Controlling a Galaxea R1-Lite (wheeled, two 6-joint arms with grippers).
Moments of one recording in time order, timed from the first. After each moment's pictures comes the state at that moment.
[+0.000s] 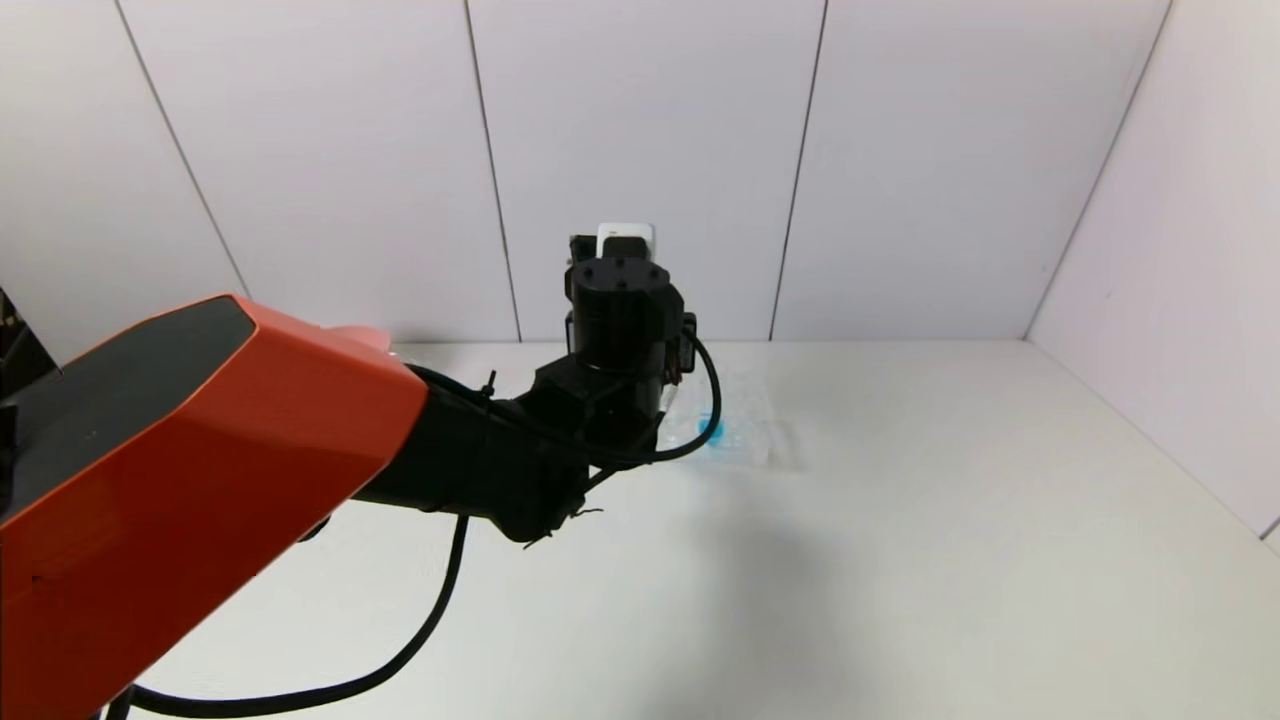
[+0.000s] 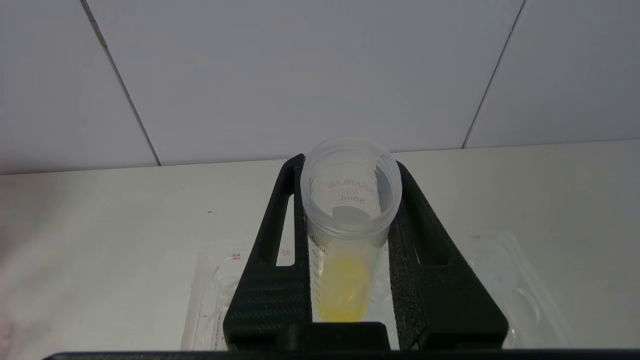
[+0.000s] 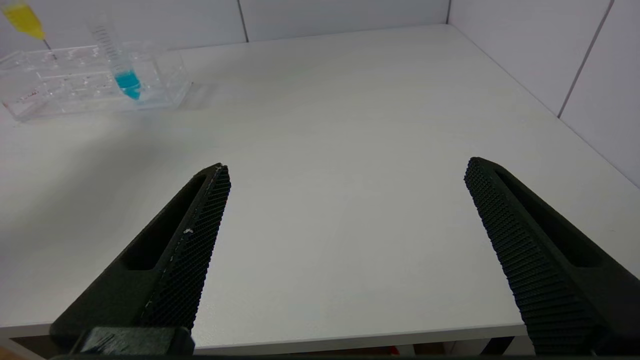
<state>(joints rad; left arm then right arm) -0.76 2.13 -1.33 -0.82 0.63 -0.06 0.00 0.00 0.00 0.00 -0.04 0.09</state>
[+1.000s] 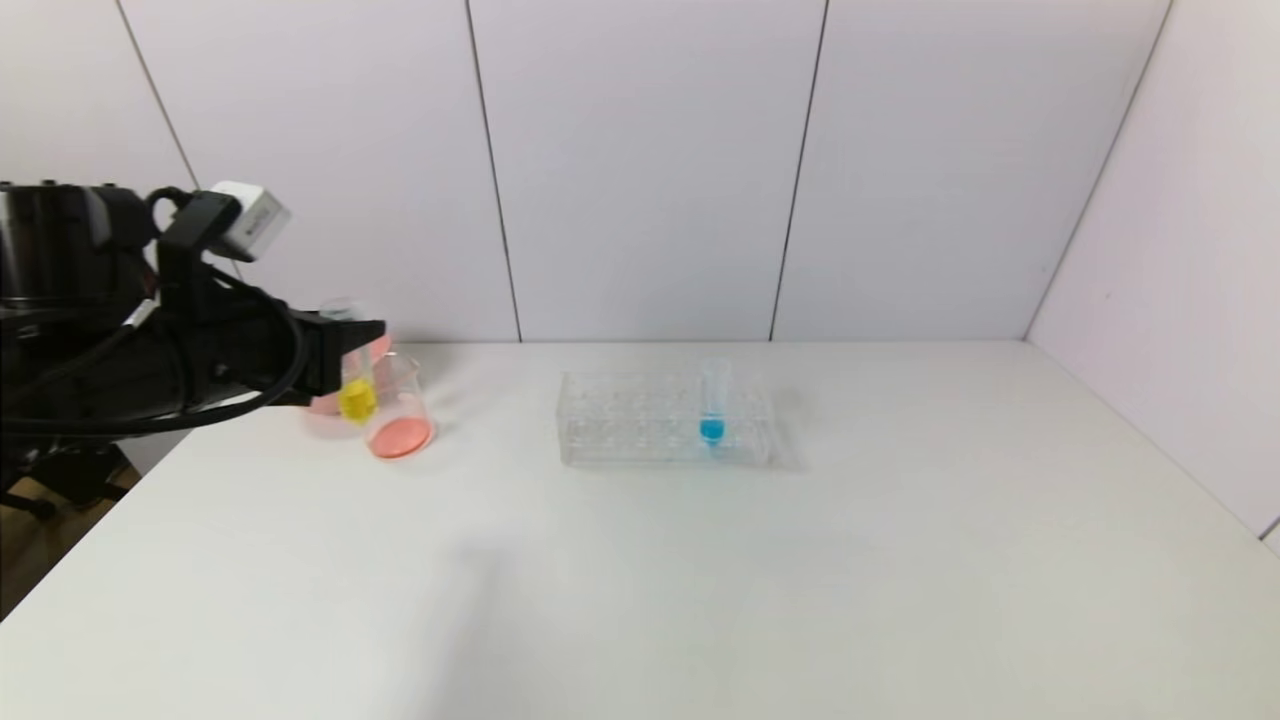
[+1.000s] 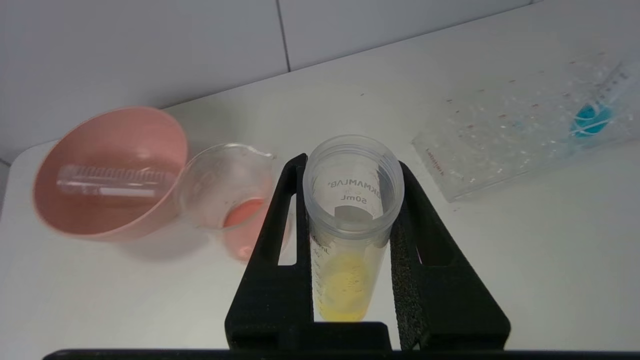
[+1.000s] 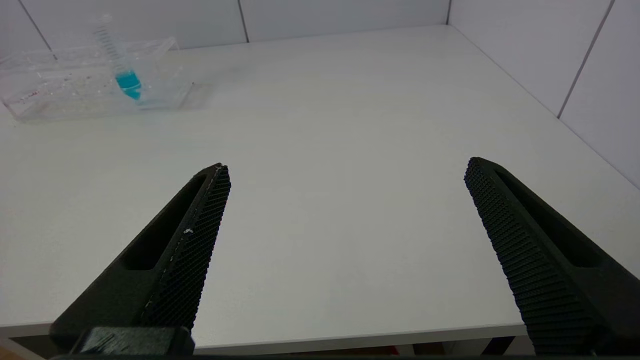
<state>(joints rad) -0.04 1.50 -0.87 -0.38 -0.27 0.13 0.00 0.00 0.00 0.00 -0.04 0.09</state>
